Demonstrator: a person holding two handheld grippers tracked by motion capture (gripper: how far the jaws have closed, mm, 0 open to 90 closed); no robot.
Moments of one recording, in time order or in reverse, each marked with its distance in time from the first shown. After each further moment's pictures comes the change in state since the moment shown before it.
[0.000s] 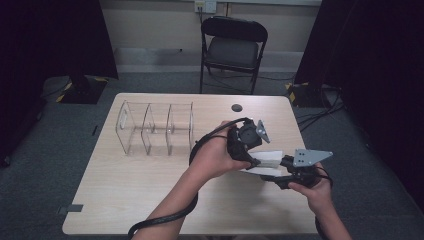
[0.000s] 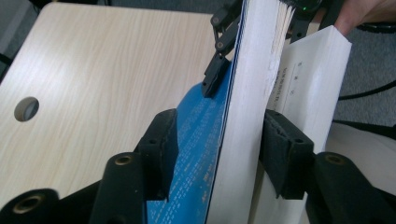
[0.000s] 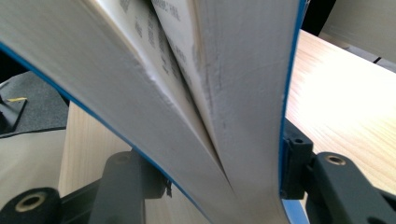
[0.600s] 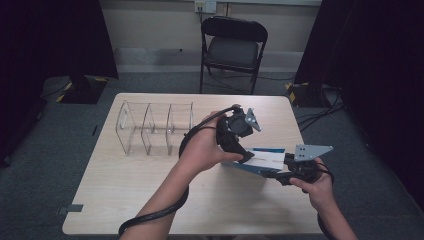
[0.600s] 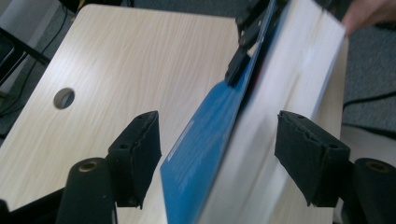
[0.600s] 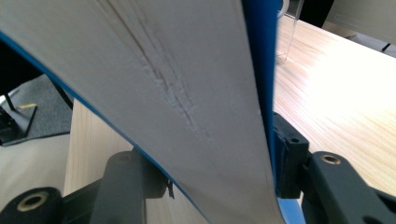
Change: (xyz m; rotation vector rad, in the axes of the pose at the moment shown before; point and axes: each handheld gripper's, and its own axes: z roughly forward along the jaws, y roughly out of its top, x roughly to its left) left arm 0.013 -0.005 -0.032 0.021 0.058 -0.036; right arm -0.010 0.003 -0.002 0.012 0.015 0.060
